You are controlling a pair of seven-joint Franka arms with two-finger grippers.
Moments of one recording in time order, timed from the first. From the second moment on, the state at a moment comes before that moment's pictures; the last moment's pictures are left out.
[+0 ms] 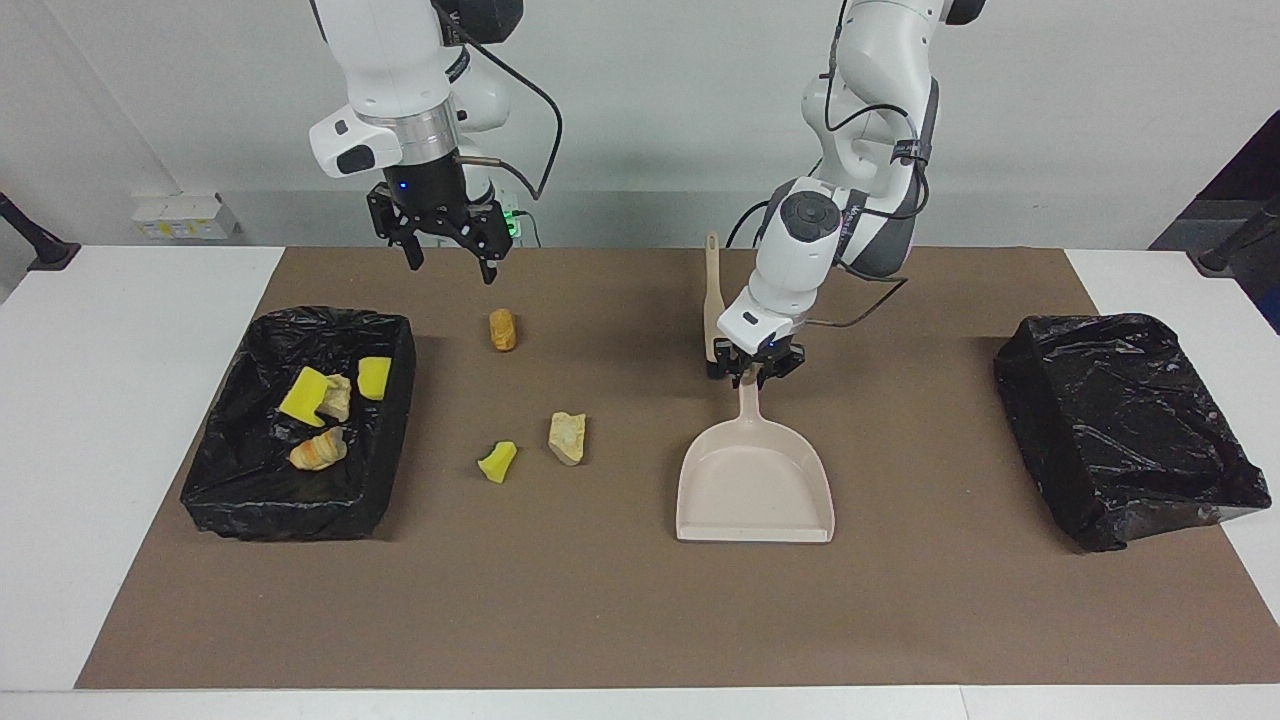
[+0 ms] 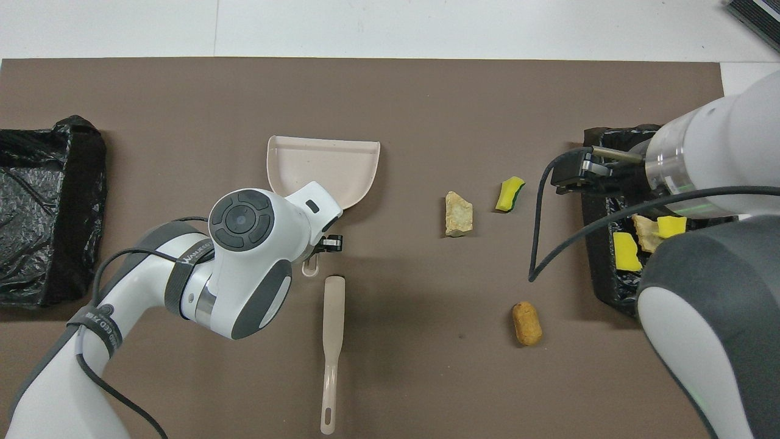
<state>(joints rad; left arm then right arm) -0.40 0.18 -0.14 -2.05 -0.04 2.28 -0.39 0.07 0.03 0.17 -1.53 -0.03 1.61 0.51</state>
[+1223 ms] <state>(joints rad) -0.07 0.25 -0.11 -1.80 -0.02 1.97 0.37 0.03 -0.03 0.17 -1.58 -0.02 1.50 0.38</state>
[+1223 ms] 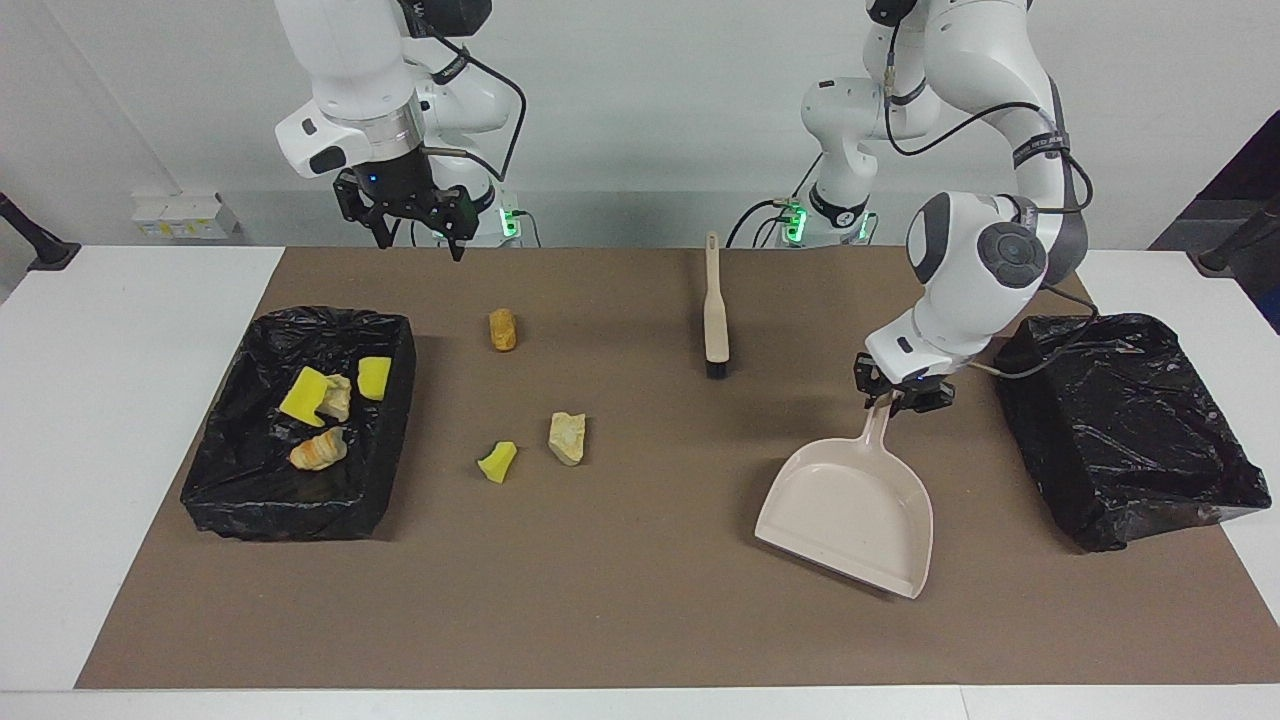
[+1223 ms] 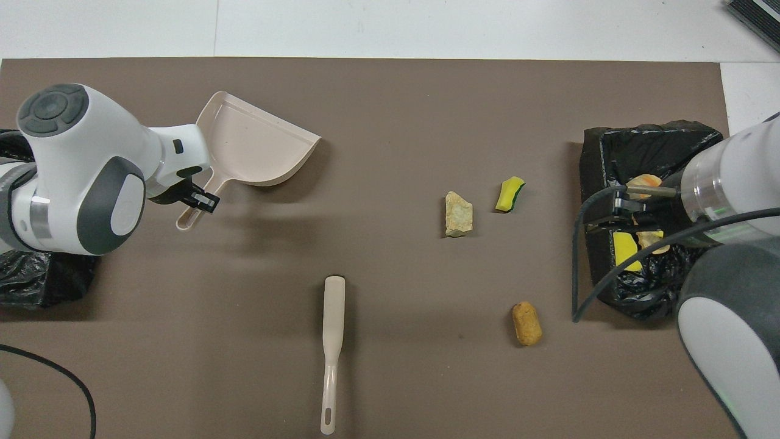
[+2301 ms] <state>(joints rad) 0.03 0.25 -0.12 -1.82 0.10 1.98 1.29 0.66 0.15 0.20 -1.63 -0.01 1.75 0.97</state>
